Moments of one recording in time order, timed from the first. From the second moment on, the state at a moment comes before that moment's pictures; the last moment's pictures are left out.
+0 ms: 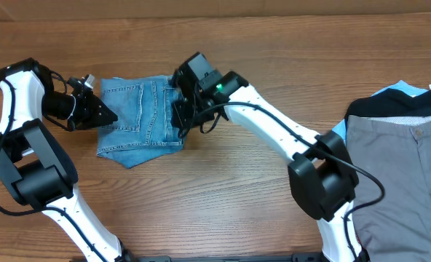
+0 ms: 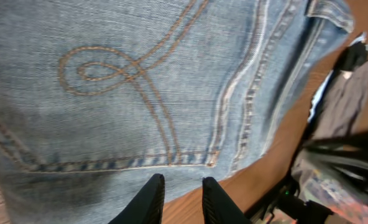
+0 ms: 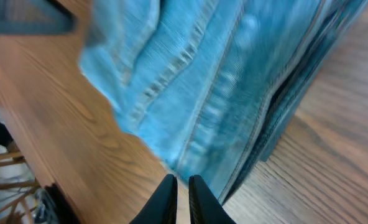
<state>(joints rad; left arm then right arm) 0.42 2.20 1.78 -1.43 0.68 0.34 0.69 2.16 1.80 -0.76 -0.49 0.35</state>
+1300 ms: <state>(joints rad) 0.36 2.19 1.55 -1.11 0.75 0.41 0.68 2.21 1.74 -0.87 -0.48 0.36</state>
